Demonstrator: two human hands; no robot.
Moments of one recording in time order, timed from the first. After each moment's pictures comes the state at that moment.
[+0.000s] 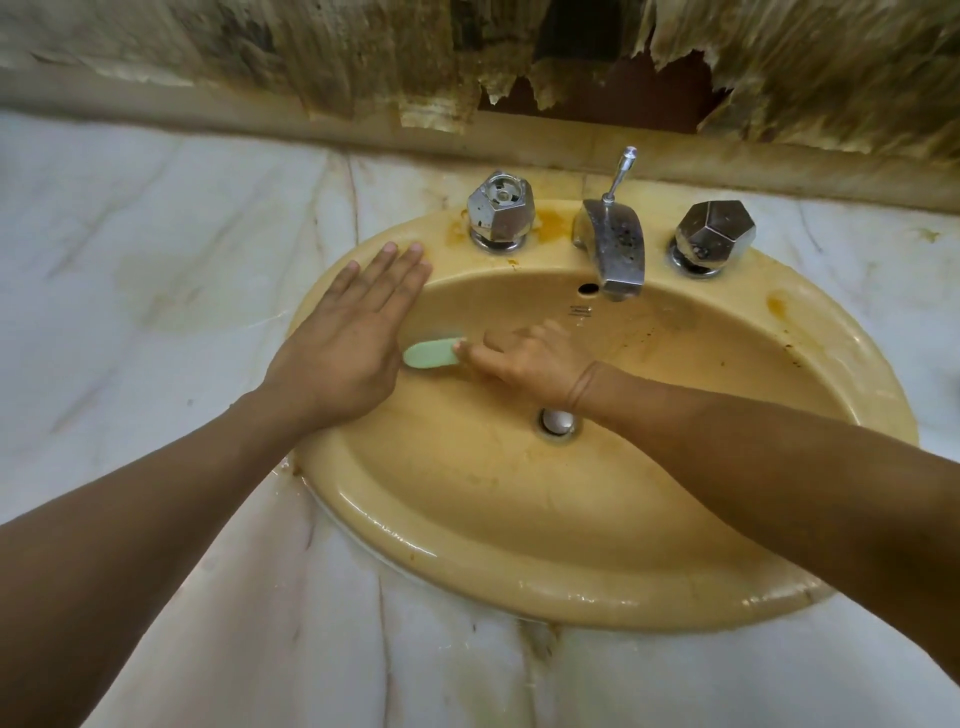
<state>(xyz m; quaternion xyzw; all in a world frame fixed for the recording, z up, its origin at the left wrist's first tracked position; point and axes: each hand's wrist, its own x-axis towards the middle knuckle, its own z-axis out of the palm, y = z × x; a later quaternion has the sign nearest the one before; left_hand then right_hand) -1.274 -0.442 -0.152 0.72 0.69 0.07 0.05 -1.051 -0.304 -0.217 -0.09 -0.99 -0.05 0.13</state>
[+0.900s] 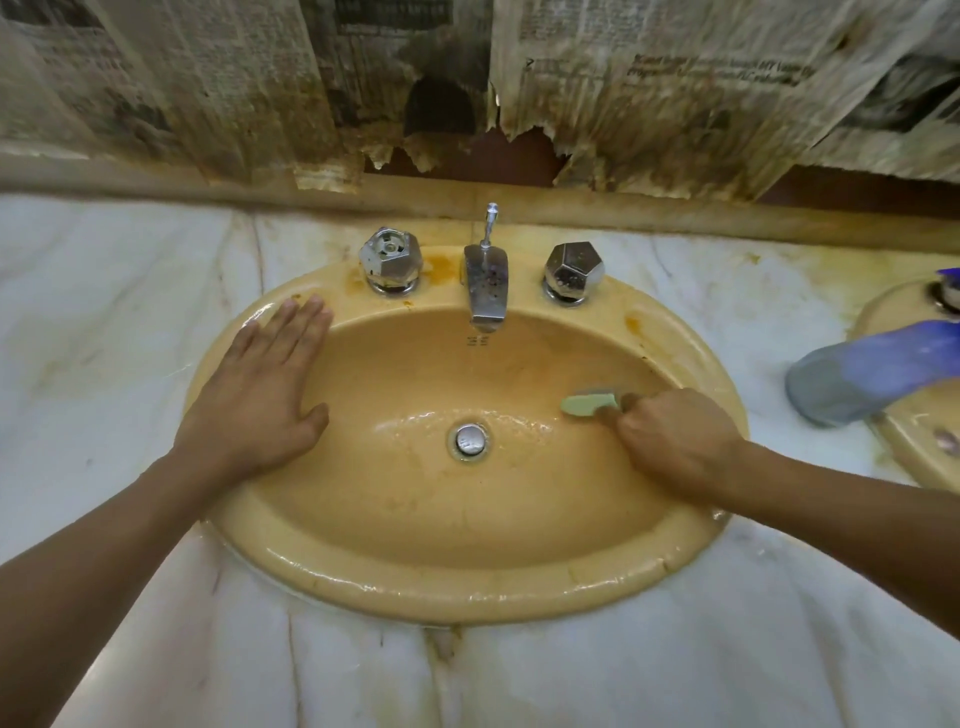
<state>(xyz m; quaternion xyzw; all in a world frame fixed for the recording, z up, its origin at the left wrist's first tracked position) -1.258 -0.446 -0.148 0.68 0.73 0.03 0.04 -0.858 -0.329 -0.094 -0.33 -0.90 -0.07 -0.28</state>
